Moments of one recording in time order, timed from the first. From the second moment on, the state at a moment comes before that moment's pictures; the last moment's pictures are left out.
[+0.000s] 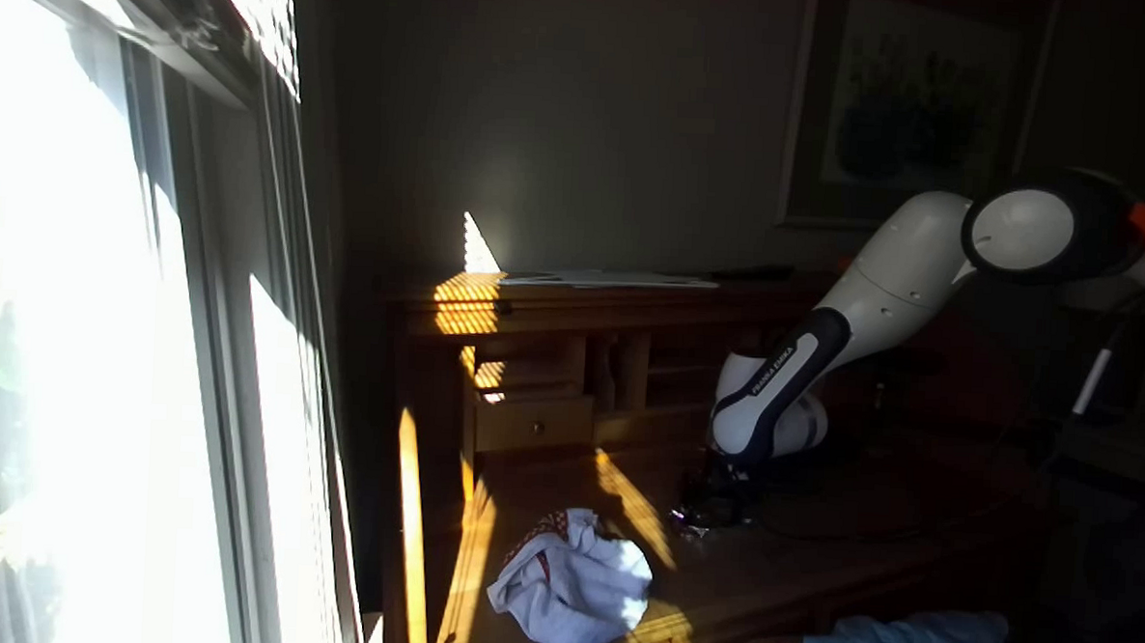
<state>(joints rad) -0.04 0.61 -0.09 -2.01 0.10 2.80 0.36</state>
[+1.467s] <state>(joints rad) 0.11 0.62 -0.18 -1.99 0.10 2.78 0.49</state>
